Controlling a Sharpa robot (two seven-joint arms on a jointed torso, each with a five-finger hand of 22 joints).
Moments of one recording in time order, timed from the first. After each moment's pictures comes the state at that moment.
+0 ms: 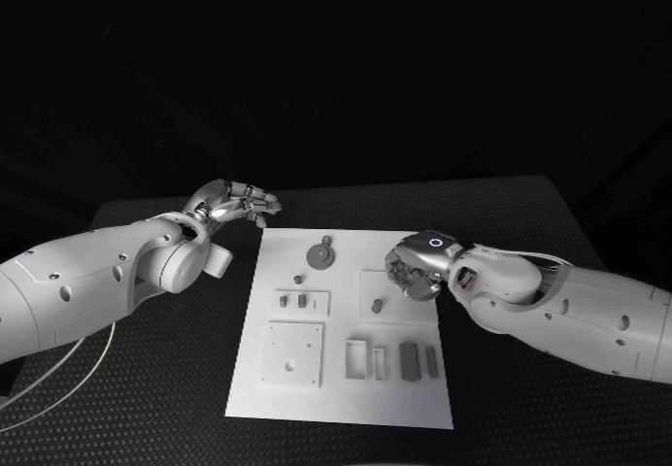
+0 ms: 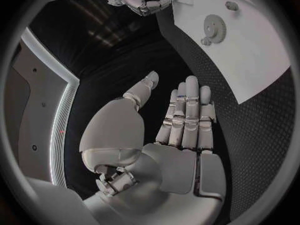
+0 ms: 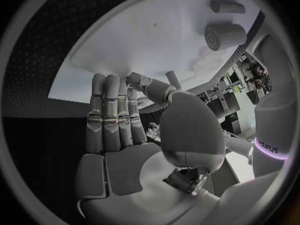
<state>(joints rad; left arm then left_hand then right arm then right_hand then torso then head) 1.27 -0.79 -0.09 1.26 -0.37 -0.28 0.24 1.05 -0.13 0.47 -0.28 0.06 0.86 0.18 0.28 0.50 1.17 0.12 0.07 0.19 1.05 0.02 0.79 0.46 0.01 0.76 -0.08 0.62 1.26 1.14 -0.79 -0.07 1.46 -1.85 -0.28 -0.09 1.18 -0.23 0.91 -0.26 0.13 1.05 0.09 0.45 0.46 1.28 0.05 0.24 0.34 1.29 -0.04 0.53 0.88 0.25 1.19 0.08 0.29 1.18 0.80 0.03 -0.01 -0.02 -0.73</state>
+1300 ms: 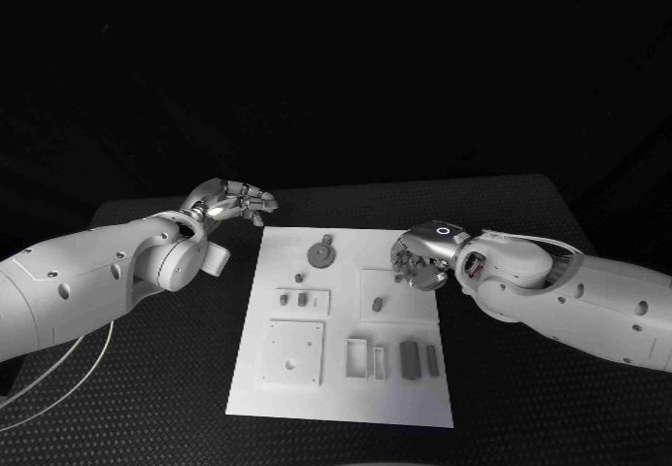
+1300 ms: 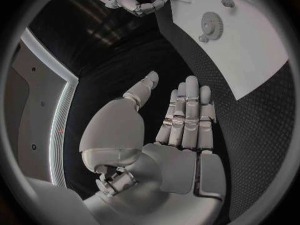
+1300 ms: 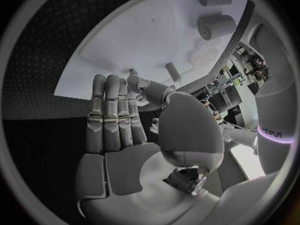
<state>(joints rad) 1.27 -0.79 -0.09 1.24 -0.36 -0.28 0.24 1.05 -0.13 0.47 -0.28 0.06 0.86 0.17 0.28 0.50 1.17 0.12 0.07 0.18 1.05 0.02 0.79 0.47 0.01 0.76 -0.08 0.61 1.26 1.16 -0.82 -0.04 1.48 -1.77 -0.21 -0.08 1.14 -0.26 0.88 -0.24 0.14 0.99 0.12 0.41 0.45 1.22 0.08 0.18 0.35 1.25 -0.02 0.51 0.87 0.25 1.15 0.10 0.26 1.18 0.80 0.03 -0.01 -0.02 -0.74</state>
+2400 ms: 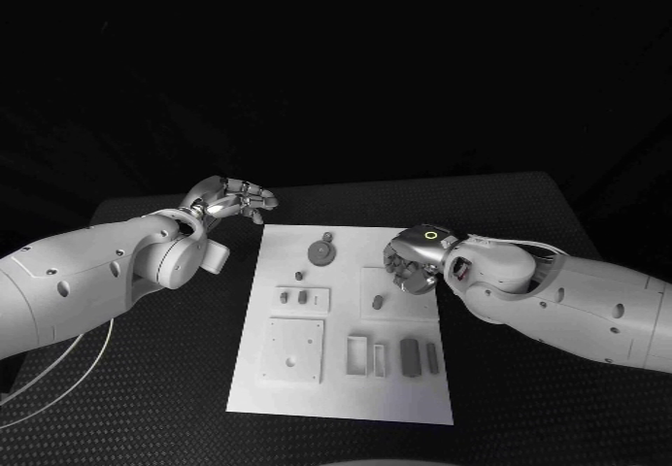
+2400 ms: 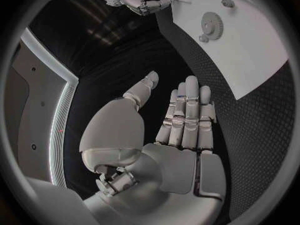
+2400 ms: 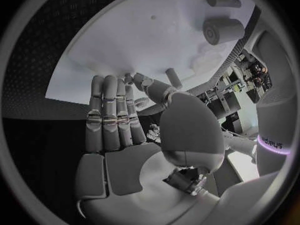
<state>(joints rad) 1.27 -0.79 -0.09 1.25 -0.36 -0.28 0.24 1.05 -0.13 0.47 -0.28 0.06 0.85 0.18 0.28 0.50 1.17 0.12 0.07 0.18 1.05 0.02 0.80 0.48 0.01 0.76 -0.08 0.61 1.26 1.16 -0.77 -0.07 1.45 -1.83 -0.21 -0.10 1.15 -0.26 0.81 -0.20 0.05 0.99 0.12 0.40 0.45 1.25 0.07 0.15 0.35 1.23 -0.02 0.53 0.87 0.26 1.14 0.10 0.24 1.20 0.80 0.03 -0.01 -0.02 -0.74</state>
